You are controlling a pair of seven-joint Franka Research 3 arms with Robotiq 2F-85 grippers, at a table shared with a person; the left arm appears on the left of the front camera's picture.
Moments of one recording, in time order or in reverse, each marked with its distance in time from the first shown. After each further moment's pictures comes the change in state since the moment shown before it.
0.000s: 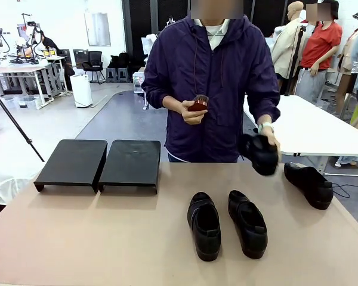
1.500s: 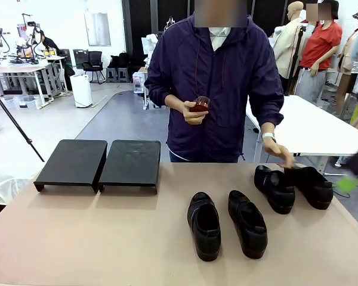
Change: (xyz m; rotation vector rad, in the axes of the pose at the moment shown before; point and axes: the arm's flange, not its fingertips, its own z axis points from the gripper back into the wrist) left arm 0.000 0.000 0.000 0.000 0.000 0.000; right arm -0.051 0.190 -0.032 -0.022 0.248 0.338
